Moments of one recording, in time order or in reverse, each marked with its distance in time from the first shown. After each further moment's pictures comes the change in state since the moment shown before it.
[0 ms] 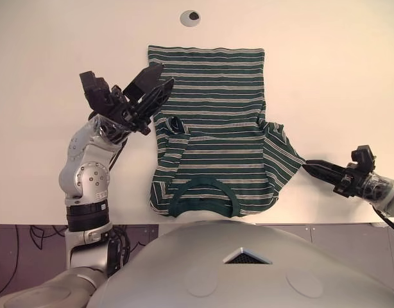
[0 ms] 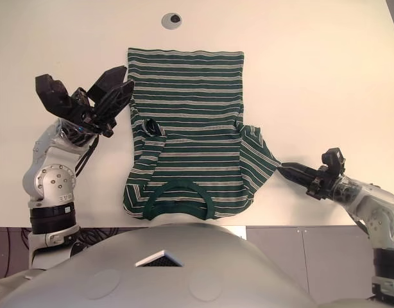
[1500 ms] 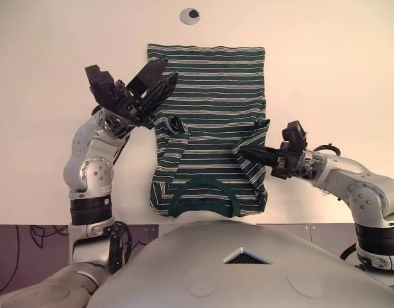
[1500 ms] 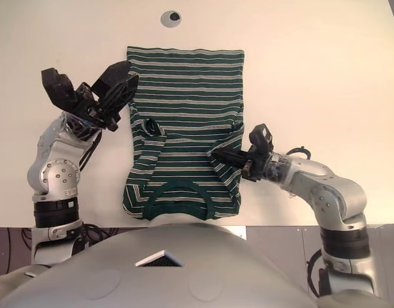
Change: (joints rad) left arm -0.044 0.007 -0.016 0.029 0.020 -0.016 0.022; right arm -0.268 0.239 0.248 -0.395 0.119 0.236 -0.331
